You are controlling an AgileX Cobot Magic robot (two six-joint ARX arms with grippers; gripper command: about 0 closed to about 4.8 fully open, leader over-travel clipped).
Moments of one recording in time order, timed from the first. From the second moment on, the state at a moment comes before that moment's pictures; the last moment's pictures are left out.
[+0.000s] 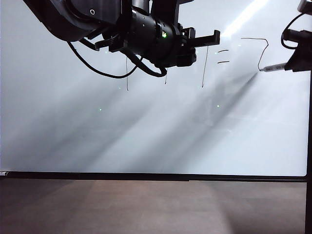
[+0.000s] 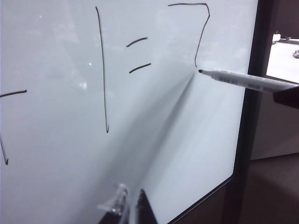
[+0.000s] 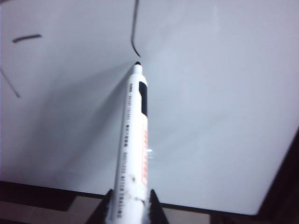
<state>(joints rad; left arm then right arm) -0.81 1.79 1.00 0.83 -0.17 0.12 -0.05 1.30 0.75 0.30 -0.30 0.08</state>
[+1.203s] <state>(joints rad) -0.81 1.79 1.00 0.81 -0.17 0.12 0.02 1.34 0.77 0.39 -0.31 0.10</state>
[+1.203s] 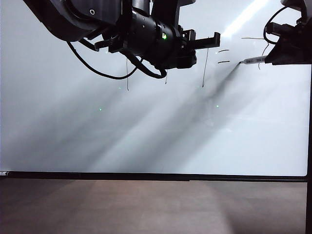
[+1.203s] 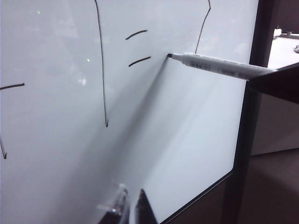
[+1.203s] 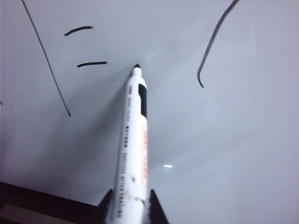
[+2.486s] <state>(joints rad) -0.81 1.79 1.00 0.81 -0.17 0.12 -0.03 1.28 0.77 0.35 -0.34 0.10</state>
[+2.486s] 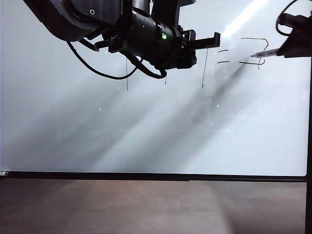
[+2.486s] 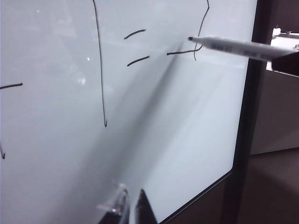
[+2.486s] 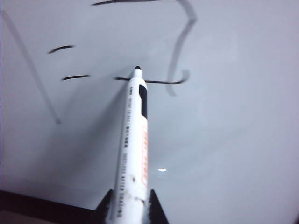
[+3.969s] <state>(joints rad) -0.81 1.79 1.00 0.81 -0.17 0.12 0.03 1.36 0.77 0.39 -0.31 0.10</state>
